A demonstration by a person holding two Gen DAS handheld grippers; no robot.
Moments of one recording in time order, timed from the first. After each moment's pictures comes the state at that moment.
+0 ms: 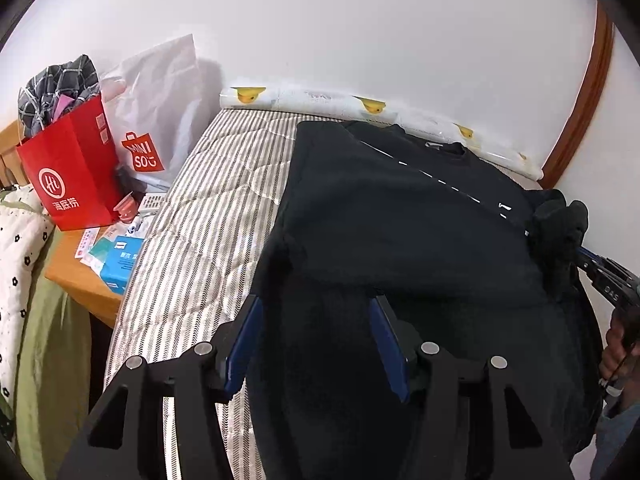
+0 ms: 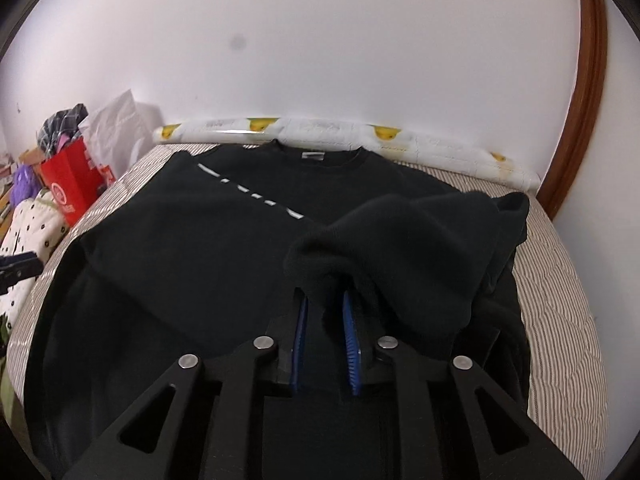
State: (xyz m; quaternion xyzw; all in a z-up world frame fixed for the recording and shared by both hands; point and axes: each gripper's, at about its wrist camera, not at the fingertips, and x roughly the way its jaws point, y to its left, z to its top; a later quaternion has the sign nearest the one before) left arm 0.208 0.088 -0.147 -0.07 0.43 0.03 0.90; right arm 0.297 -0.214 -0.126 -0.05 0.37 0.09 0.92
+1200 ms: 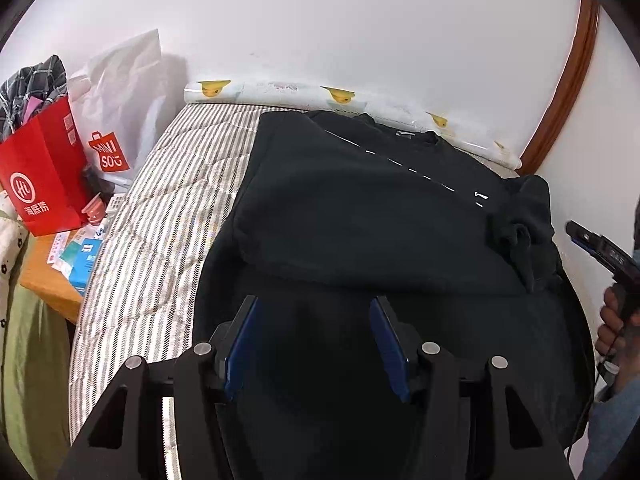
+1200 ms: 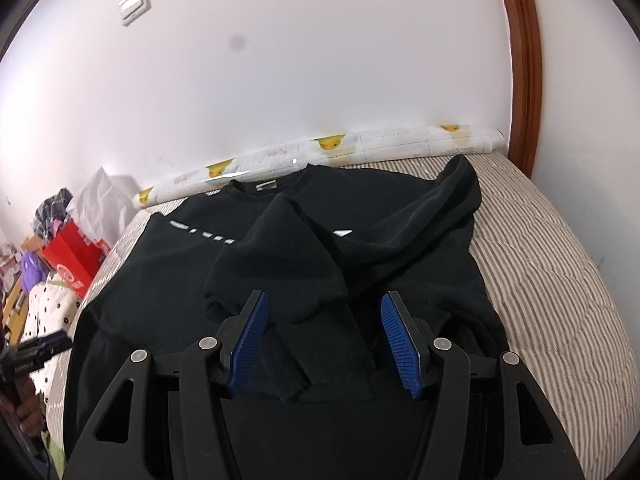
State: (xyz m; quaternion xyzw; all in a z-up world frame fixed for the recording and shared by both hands) left arm 0.217 0.070 -0.159 -0.08 0.44 -0.02 0.90; right arm 0.310 -0.290 -0.113 0.09 0.36 0.05 0.93
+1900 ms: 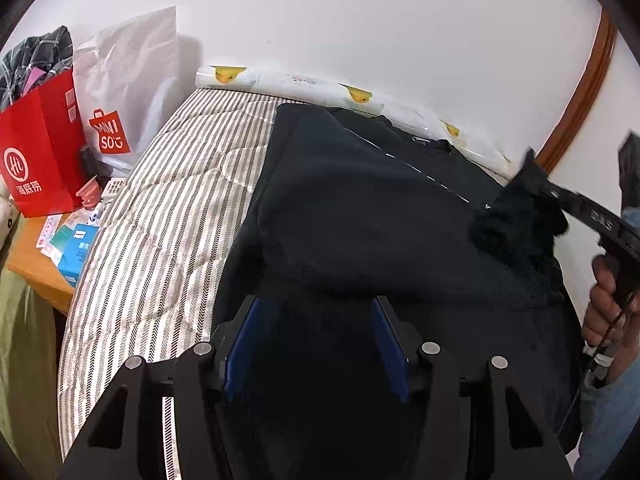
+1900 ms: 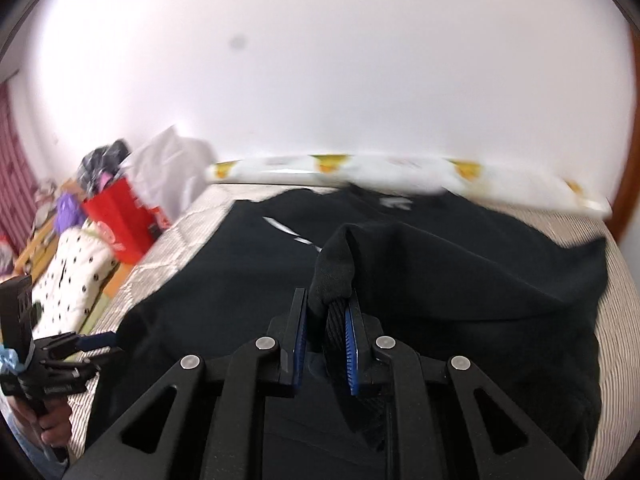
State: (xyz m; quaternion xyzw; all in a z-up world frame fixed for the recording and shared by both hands) left arm 0.228 0.099 -0.175 -0.12 0.44 -0.02 0.89; right arm 0.363 -0.119 -0.096 -0.02 0.35 0.18 0.92
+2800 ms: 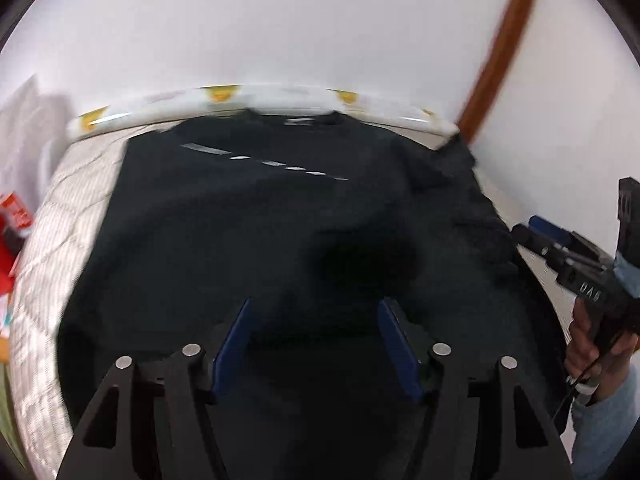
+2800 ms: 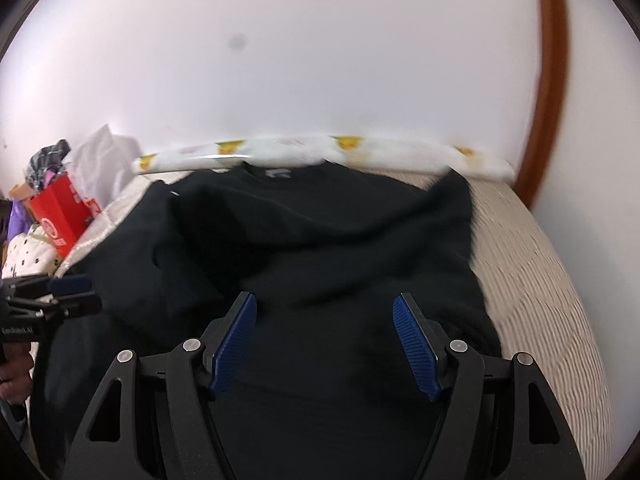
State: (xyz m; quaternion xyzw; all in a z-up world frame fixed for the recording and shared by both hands) left arm 0.280 -0.042 -0.158 -0.03 0.45 -0.14 0.88; right arm 0.282 -0.270 -0.120 0.00 0.35 0.04 0.93
